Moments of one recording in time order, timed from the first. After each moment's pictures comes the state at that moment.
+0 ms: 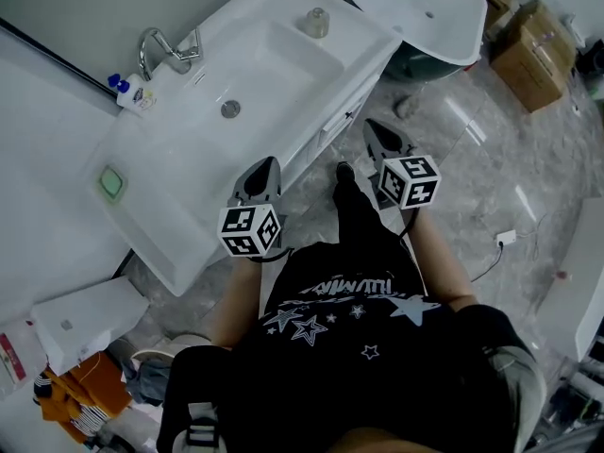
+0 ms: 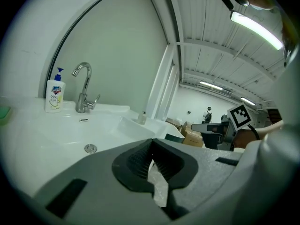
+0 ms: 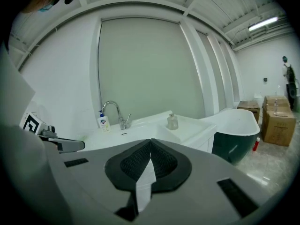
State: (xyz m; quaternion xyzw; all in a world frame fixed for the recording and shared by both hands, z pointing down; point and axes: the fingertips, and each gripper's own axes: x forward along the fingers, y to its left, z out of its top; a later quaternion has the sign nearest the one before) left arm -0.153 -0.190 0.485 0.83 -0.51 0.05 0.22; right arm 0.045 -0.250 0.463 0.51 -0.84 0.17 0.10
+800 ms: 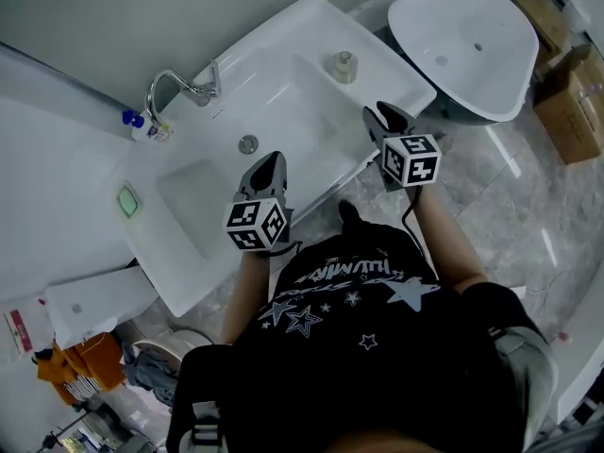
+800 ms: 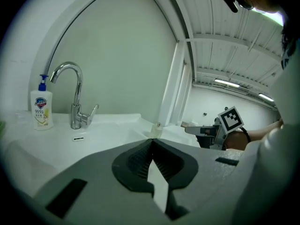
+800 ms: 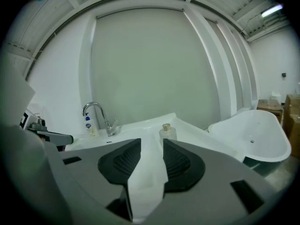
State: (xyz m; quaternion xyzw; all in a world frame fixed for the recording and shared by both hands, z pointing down) left arm -0.139 -0.349 0.467 0.78 -0.59 0.05 0.21; right arm 0.049 -0.466 0.477 0.44 -0.87 0.17 0.11
